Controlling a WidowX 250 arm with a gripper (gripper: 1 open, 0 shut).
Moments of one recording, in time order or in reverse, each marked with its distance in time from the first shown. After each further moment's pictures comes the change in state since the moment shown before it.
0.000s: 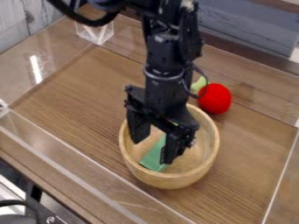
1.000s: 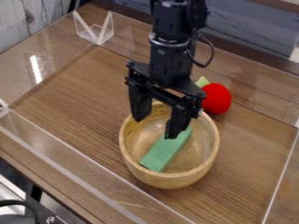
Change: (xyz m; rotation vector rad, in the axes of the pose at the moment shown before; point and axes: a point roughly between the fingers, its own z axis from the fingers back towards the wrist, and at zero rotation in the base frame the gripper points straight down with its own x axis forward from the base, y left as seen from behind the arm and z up) arm 0.011 0.004 0.028 -0.001 0.039 0.057
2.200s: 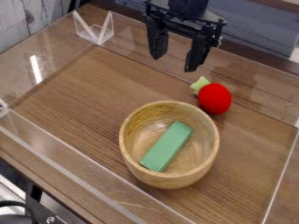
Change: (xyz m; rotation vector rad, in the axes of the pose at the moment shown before) arm 0.062 0.036 0.054 0.022 -0.088 0.122
